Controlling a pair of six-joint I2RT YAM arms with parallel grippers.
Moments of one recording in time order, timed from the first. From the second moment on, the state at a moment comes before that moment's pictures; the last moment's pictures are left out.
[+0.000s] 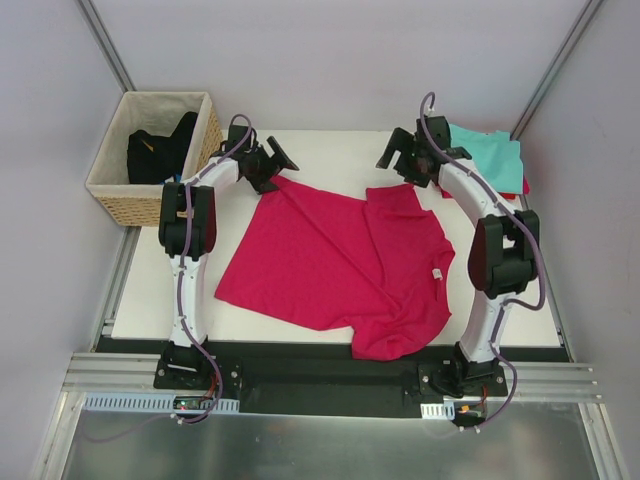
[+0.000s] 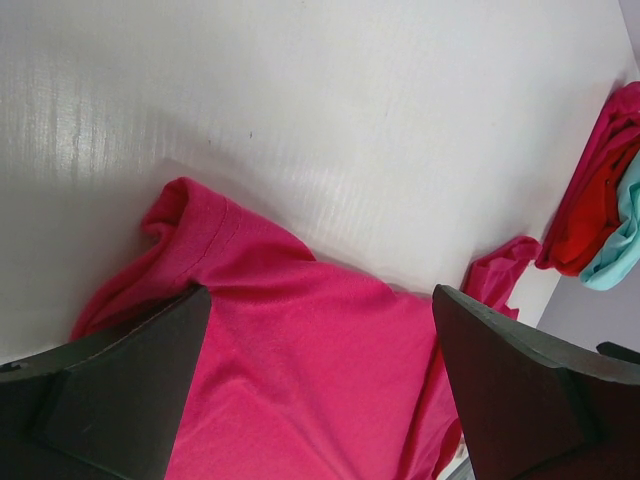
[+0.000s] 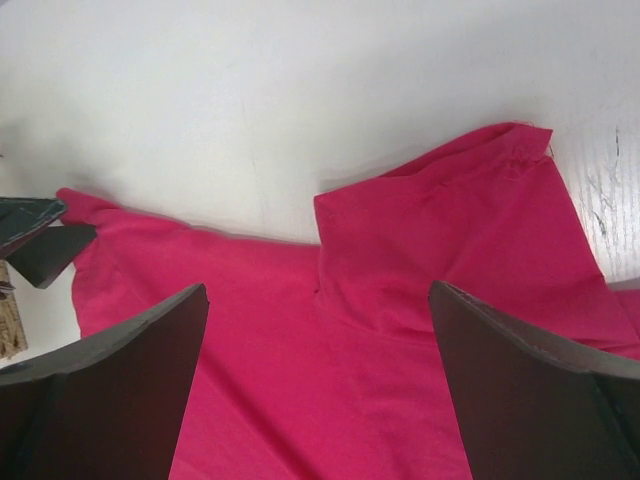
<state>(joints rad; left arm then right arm) -0.14 2.34 1.82 -0.32 0.46 -0.81 0.23 1.94 1.64 -0.46 -0.08 0.57</state>
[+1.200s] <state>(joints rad) -0.11 2.33 1.82 -0.33 0.44 -0.84 0.18 2.26 1.81 -0.51 -0.08 0.60</state>
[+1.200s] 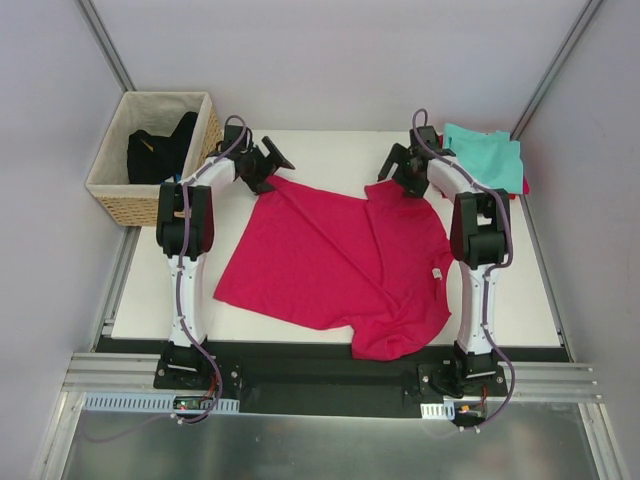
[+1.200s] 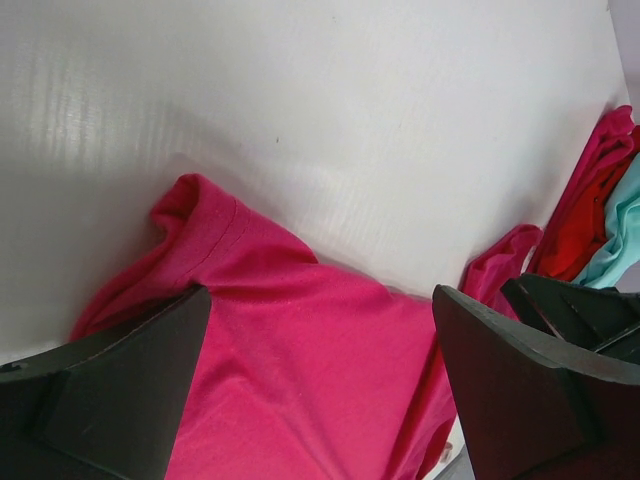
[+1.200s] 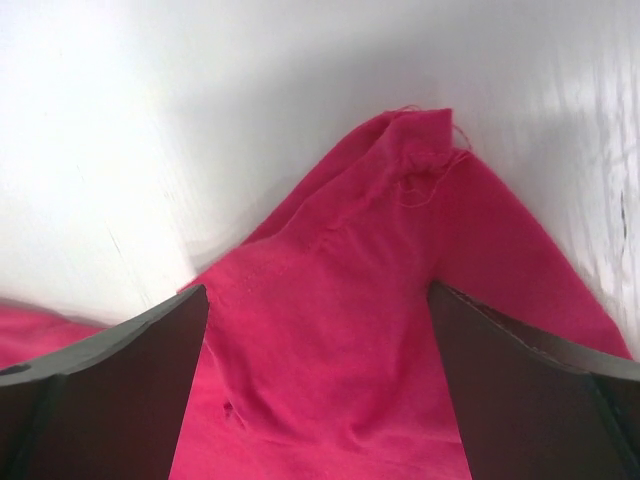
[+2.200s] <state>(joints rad) 0.00 2.51 2.13 -0.37 0.43 -0.94 0.09 2.64 2.37 -0.40 -0.28 0.69</state>
